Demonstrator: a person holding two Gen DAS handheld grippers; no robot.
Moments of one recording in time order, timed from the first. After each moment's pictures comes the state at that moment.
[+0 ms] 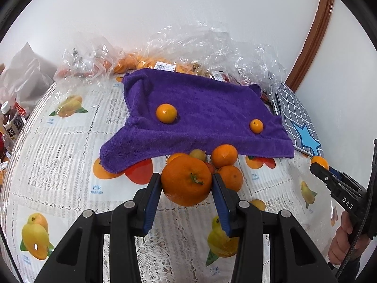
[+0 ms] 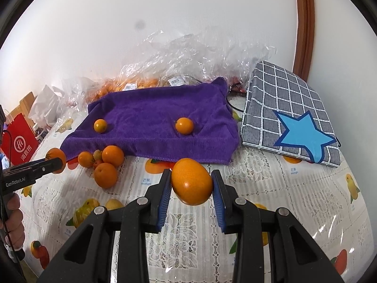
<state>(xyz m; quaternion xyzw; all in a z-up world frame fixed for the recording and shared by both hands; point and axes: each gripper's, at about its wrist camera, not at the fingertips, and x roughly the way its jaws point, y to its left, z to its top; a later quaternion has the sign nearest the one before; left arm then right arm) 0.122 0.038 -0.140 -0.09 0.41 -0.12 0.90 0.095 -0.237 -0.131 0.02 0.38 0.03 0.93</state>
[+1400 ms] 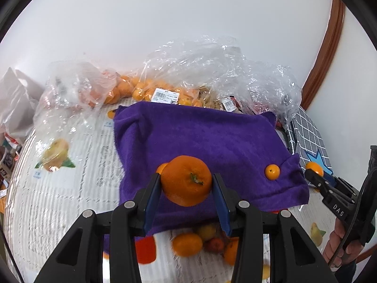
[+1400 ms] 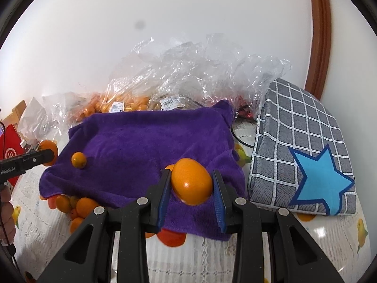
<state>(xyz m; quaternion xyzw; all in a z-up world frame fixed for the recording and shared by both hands) 0.219 0.029 -0.122 -0.08 0.40 -0.11 0.91 0.197 -0.246 -0.134 0.01 0.36 0.04 0.93</state>
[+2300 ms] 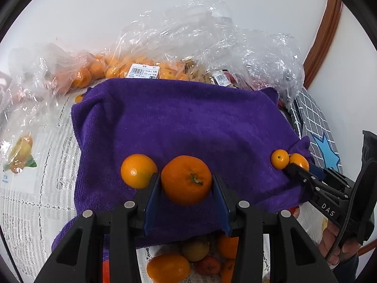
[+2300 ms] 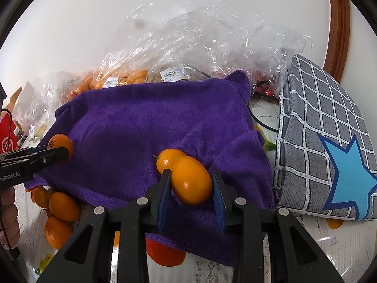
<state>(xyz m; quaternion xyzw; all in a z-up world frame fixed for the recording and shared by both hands) 0.251 -0.001 -0.167 -0.06 0.44 -0.14 0.89 0.237 -0.243 -0.185 0.01 0.40 0.06 0.91</state>
